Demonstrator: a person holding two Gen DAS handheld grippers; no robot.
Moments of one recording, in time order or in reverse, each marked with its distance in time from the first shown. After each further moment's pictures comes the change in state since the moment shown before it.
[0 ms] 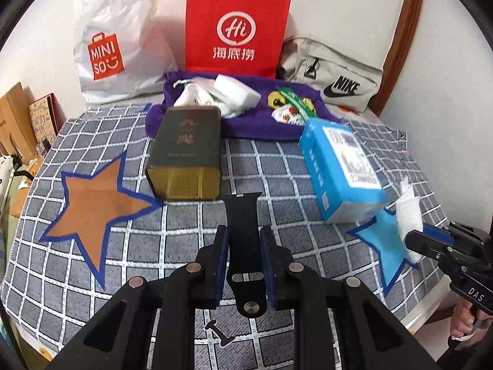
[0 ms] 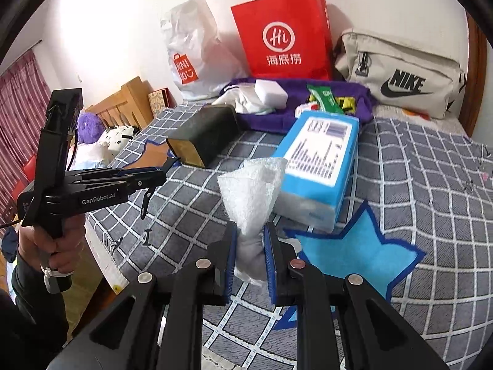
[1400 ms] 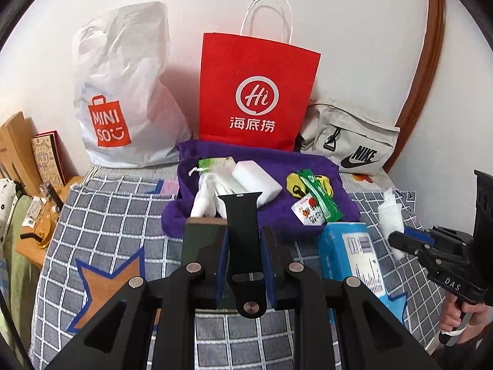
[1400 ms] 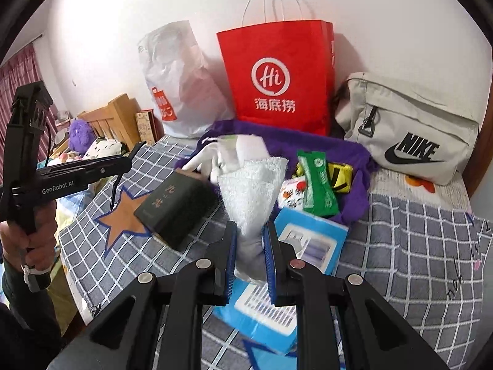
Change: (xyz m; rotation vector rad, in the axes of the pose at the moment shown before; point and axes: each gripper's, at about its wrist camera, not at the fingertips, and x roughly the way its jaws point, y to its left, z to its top) left arm -0.001 0.028 0.120 -0.042 -0.135 0.025; right arm 0.042 -0.035 0.129 -0.052 -0.042 -0.041
